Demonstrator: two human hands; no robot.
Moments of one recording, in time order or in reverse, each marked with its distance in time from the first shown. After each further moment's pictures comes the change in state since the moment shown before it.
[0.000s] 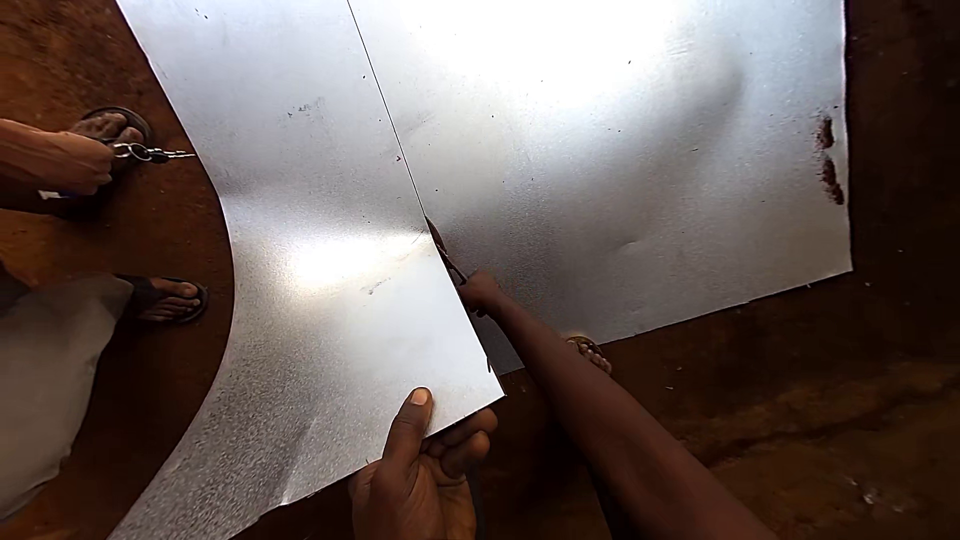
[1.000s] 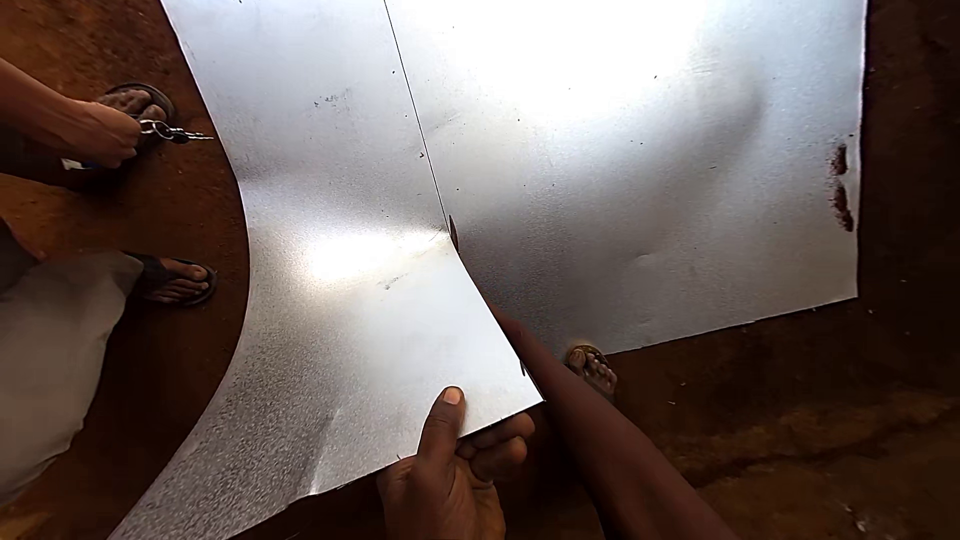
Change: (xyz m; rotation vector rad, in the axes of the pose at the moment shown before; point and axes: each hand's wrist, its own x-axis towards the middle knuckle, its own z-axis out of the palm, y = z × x) left_hand 0.003 0.004 -0.011 -0.076 -0.066 -0.053; right_hand -0.078 0.000 0.014 0.767 -0.289 -0.177
